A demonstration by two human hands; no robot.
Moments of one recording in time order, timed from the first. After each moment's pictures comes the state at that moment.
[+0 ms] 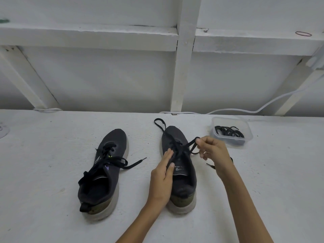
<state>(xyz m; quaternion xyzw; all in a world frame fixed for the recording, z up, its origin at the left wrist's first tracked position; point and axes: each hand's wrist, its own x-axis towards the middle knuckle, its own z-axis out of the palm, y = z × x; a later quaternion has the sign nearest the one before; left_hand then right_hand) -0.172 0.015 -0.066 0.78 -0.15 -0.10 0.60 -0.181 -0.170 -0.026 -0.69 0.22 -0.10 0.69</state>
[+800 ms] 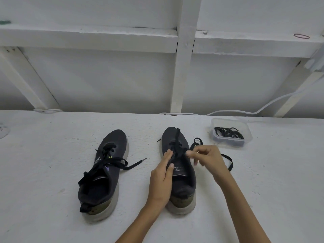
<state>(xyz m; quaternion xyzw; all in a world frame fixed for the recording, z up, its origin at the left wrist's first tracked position) -0.171 0.015 -0.067 0.79 -0.15 -0.09 0.59 -0.189 -0.156 -0.028 -0.76 0.17 -0.07 0.62</state>
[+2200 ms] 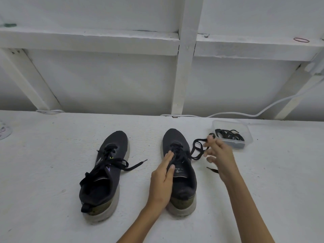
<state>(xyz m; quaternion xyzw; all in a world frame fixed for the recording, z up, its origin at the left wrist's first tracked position) -0.171 0.016 -0.068 0.78 -0.15 -0.10 0.60 -0.185 -0.179 -0.031 -0.62 0.28 -0.14 0.72</state>
